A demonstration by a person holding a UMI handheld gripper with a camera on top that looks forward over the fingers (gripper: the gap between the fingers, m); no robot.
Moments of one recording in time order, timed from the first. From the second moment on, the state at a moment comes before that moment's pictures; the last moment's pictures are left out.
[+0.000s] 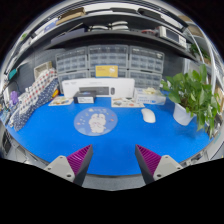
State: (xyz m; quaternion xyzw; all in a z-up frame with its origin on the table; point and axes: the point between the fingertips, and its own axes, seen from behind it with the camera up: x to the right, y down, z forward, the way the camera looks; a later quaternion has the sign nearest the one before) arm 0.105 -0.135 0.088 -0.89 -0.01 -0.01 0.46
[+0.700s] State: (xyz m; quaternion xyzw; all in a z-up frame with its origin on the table) arm 0.292 0.085 0.002 -0.91 0.03 -0.03 0.41
